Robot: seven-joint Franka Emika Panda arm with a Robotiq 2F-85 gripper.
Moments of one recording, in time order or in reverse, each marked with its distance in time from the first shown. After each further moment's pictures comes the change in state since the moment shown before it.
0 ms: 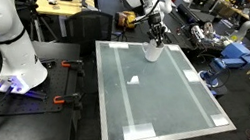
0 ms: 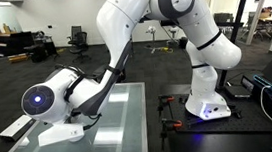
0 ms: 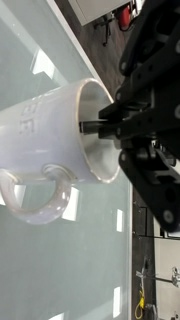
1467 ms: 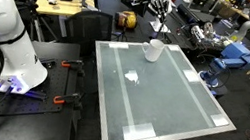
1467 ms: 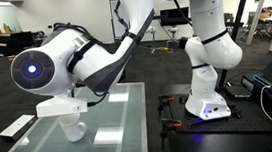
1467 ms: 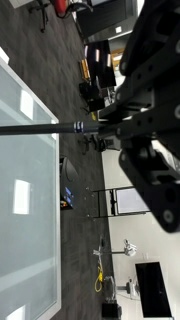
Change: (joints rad) arm 0.074 -0.284 0.034 -0.128 -0.053 -0.328 0.079
